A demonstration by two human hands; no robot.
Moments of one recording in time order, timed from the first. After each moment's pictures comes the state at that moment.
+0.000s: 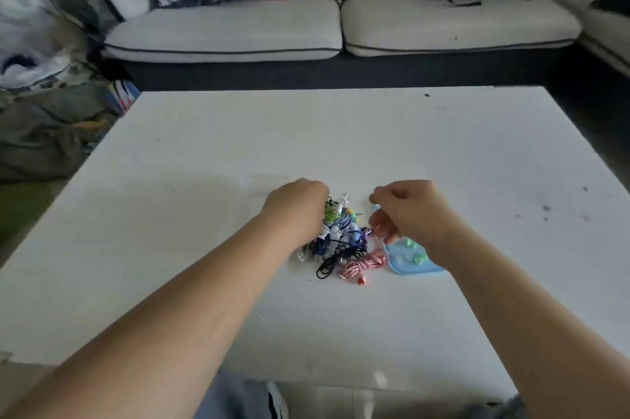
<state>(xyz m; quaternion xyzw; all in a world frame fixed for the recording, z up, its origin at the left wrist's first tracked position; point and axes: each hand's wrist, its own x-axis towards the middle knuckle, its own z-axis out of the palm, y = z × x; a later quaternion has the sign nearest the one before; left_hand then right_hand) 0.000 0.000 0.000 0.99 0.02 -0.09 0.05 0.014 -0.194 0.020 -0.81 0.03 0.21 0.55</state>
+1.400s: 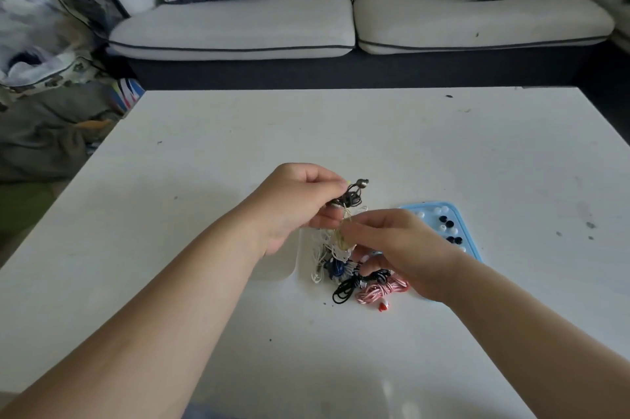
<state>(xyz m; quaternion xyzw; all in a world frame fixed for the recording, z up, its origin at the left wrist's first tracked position) 0.008 0.025 0.031 0.72 0.17 -0.10 0.66 0.020 -0.156 -0.011 -0.69 -0.05 0.36 0.63</state>
